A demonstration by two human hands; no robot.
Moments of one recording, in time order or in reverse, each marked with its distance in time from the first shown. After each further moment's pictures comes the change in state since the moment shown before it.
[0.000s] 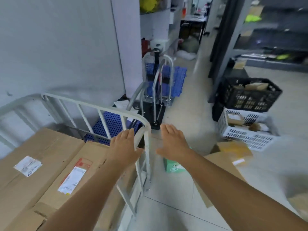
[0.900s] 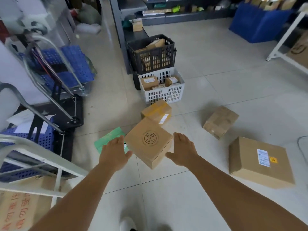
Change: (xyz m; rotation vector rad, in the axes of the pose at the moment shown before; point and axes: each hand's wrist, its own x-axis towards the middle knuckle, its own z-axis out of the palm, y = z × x) left_hand -0.007 0.320 0.161 0.166 -0.330 0.417; right_hand -0.250 0.337 0.051 0.186 -0.101 0.729
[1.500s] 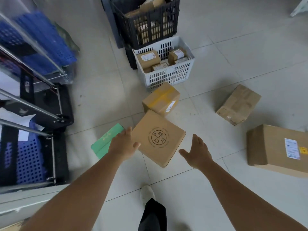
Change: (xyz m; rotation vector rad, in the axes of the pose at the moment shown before) left_hand 0.247 -0.034 0.047 -0.043 -0.228 0.082; right_hand 0.192 0.001 0.059 0.359 -0.128 0.379
